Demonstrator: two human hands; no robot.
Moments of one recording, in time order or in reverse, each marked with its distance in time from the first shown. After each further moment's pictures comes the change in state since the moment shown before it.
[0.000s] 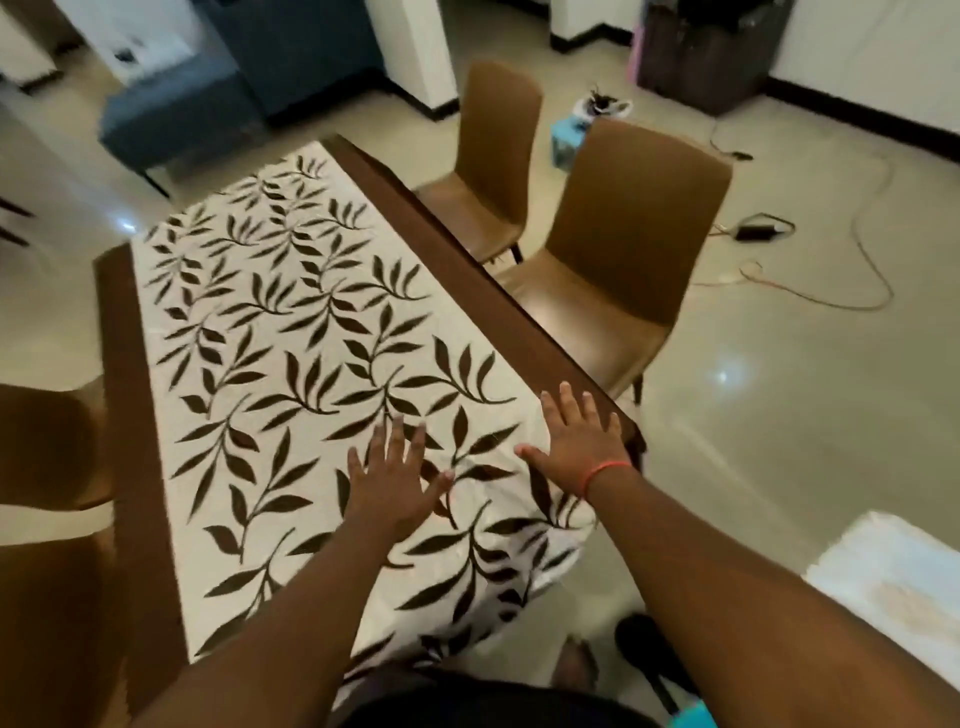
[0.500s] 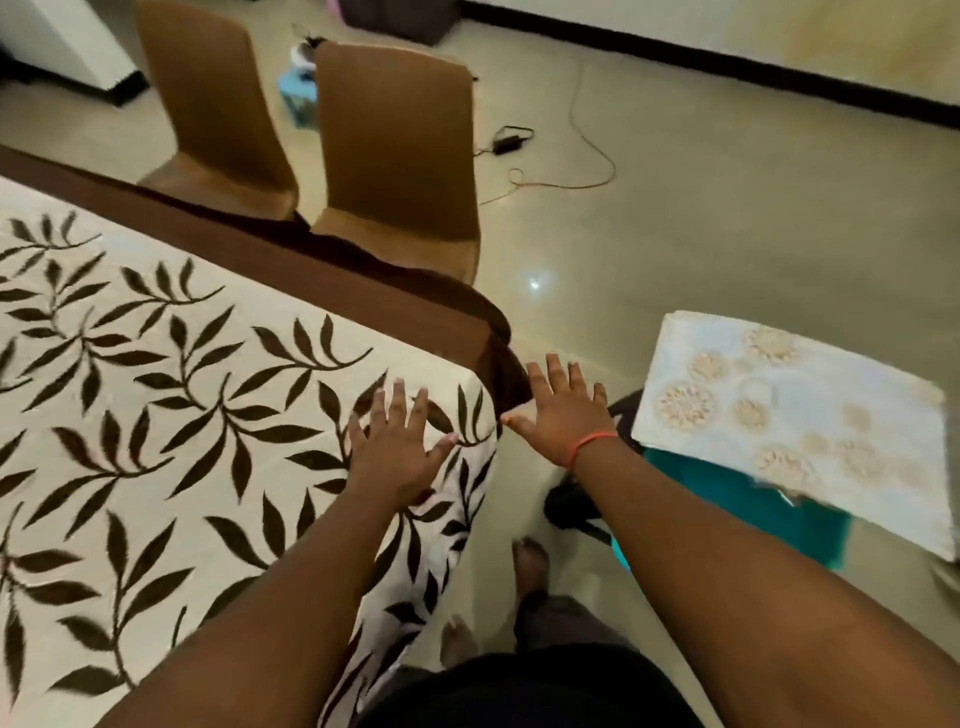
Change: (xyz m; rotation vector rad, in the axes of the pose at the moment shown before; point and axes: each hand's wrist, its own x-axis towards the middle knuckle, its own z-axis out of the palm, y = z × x) left_hand 0.008 0.088 0.047 0.015 -0.060 0.569; right_hand -0.130 0.047 0.072 0.143 0.084 0.528
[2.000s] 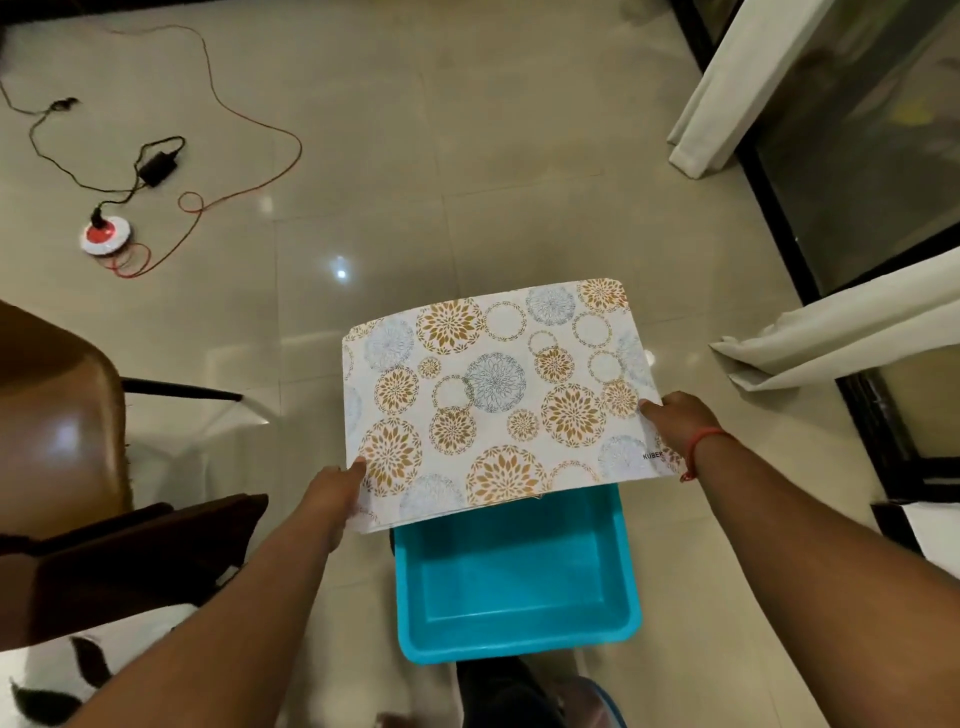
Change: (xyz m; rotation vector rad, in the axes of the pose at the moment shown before) left_hand 0.156 0.379 0.113 -0.753 -0.554 -0.486; right_hand -0.140 0.542 0.064 0.975 0.150 1.120
